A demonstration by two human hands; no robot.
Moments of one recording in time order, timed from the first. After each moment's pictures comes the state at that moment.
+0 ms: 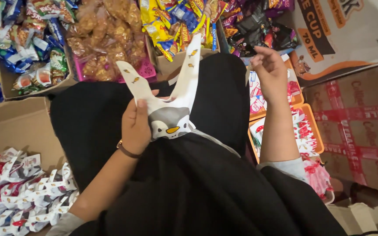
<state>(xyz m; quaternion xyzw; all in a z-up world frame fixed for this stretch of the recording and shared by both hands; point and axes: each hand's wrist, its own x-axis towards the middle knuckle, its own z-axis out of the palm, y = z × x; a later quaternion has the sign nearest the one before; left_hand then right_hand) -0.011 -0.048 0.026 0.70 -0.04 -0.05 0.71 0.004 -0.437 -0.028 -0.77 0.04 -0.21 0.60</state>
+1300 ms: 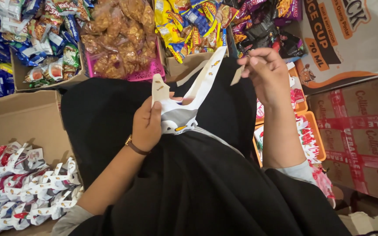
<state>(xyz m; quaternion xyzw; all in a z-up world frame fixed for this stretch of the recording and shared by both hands) -0.012 -0.040 0.035 0.73 -0.14 0.00 0.67 0.017 -0.377 0.028 -0.59 0.03 -0.11 0.80</state>
